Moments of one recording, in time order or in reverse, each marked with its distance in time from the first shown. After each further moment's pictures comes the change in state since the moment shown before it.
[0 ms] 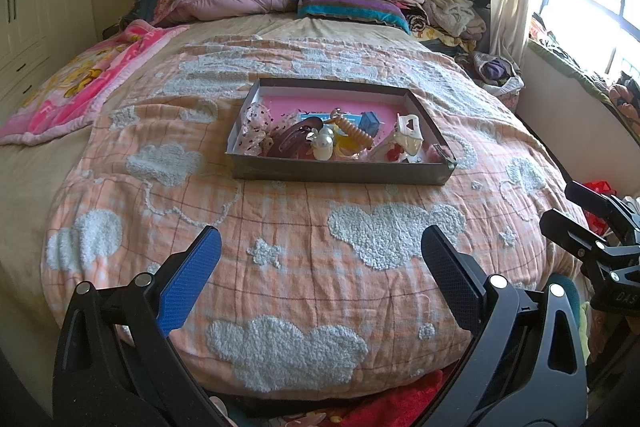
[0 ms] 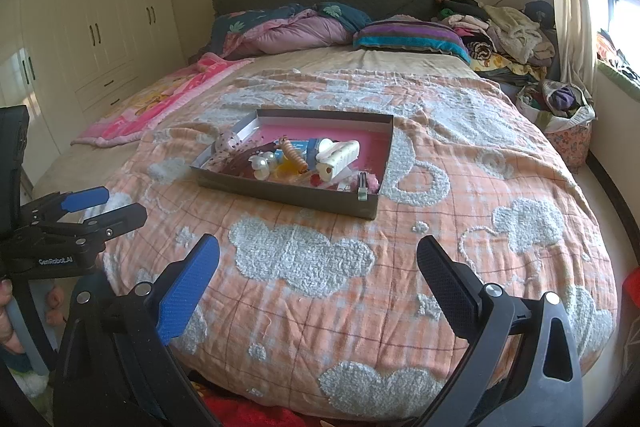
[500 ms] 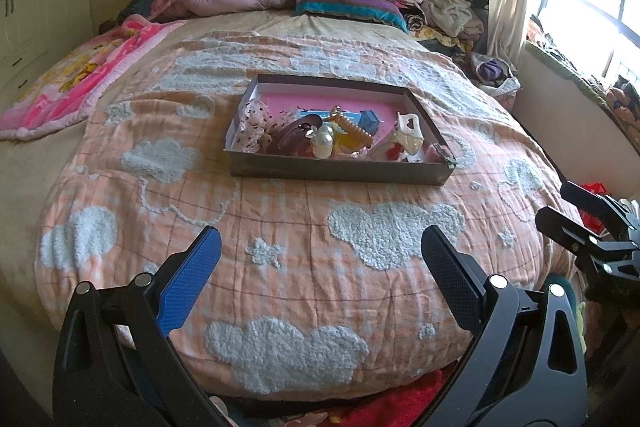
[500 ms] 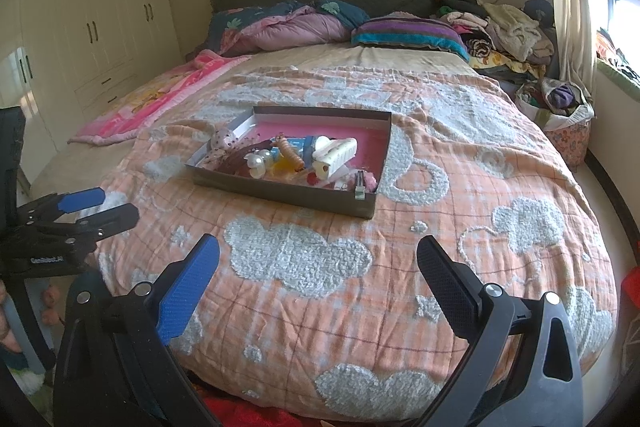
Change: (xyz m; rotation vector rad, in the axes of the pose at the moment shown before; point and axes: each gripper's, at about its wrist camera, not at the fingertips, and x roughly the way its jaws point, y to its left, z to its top) left arm 0.005 0.008 0.000 -0.016 0.007 -0.025; right arm 0.003 -0.008 0.001 0.006 0.014 -0.022
